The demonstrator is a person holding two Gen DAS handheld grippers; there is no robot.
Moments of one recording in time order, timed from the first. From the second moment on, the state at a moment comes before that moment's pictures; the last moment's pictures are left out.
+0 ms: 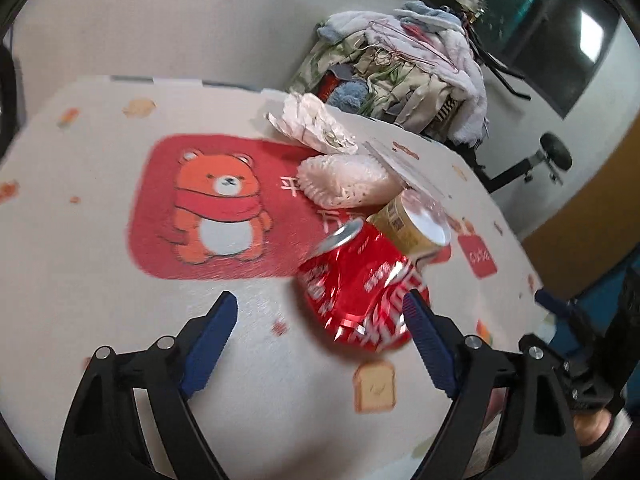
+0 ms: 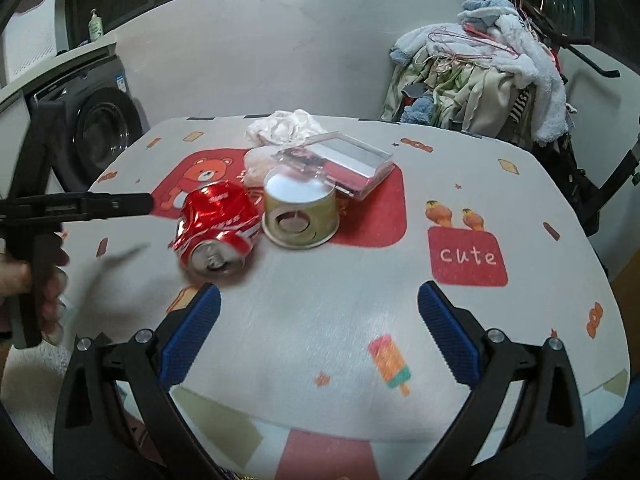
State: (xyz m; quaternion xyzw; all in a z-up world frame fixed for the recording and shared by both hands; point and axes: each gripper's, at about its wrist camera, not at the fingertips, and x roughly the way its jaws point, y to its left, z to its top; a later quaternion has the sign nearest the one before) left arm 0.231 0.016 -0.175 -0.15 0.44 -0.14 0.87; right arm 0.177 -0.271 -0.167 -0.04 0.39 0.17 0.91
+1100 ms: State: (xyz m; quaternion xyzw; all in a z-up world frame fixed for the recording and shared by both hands) left arm 0.202 0.037 -0.130 -0.09 0.36 -0.15 0.92; right arm 0.379 -0.338 -0.241 0.40 0.44 0.17 0.79
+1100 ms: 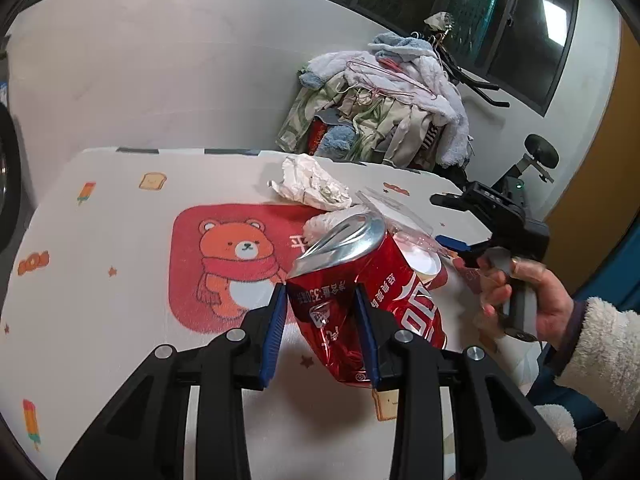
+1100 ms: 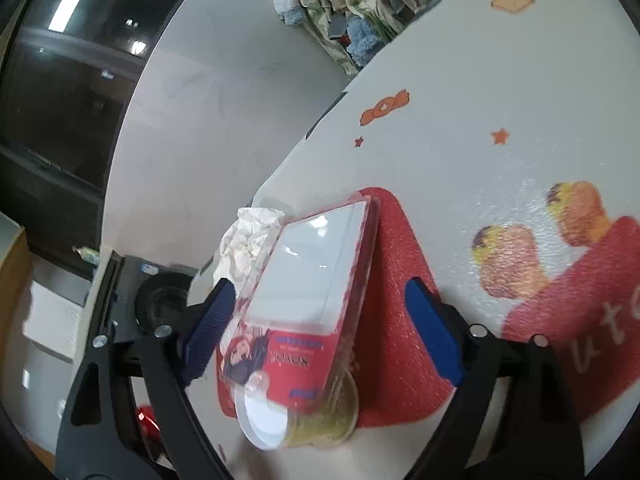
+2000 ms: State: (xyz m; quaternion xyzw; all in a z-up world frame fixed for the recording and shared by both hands) left arm 0.177 0.038 -0.126 -0.10 0.38 -0.13 0.91; right arm 0.323 -0.301 -0.119 0.18 0.36 0.19 0.90
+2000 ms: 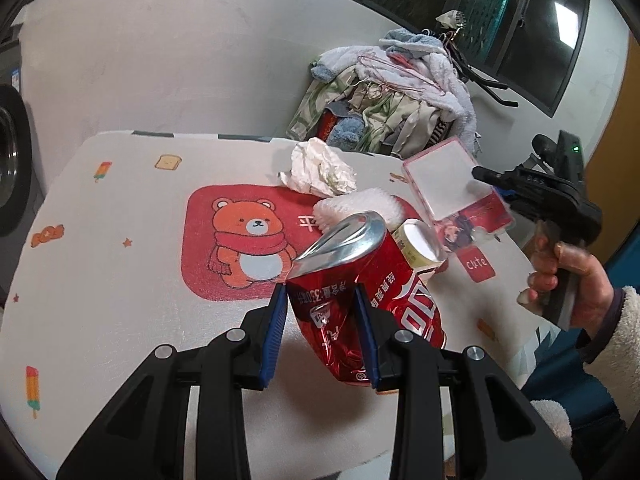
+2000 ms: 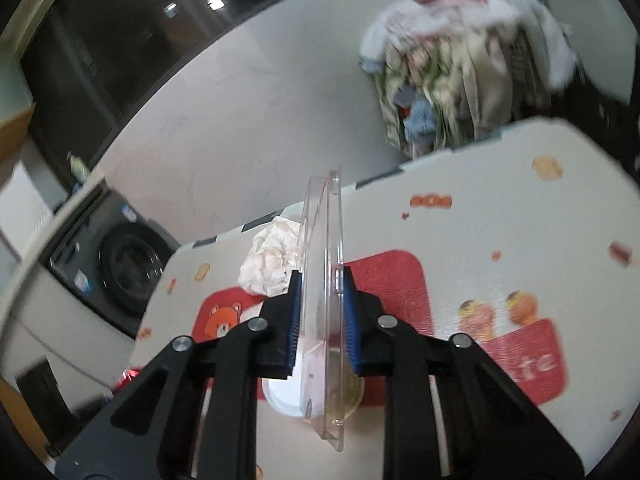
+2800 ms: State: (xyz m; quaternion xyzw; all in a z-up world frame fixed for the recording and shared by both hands) left arm 0.030 0.032 -0.120 -0.04 0.39 -0.14 0.91; right arm 0.060 -0.296 -0.121 0.05 0.39 0.34 0.86
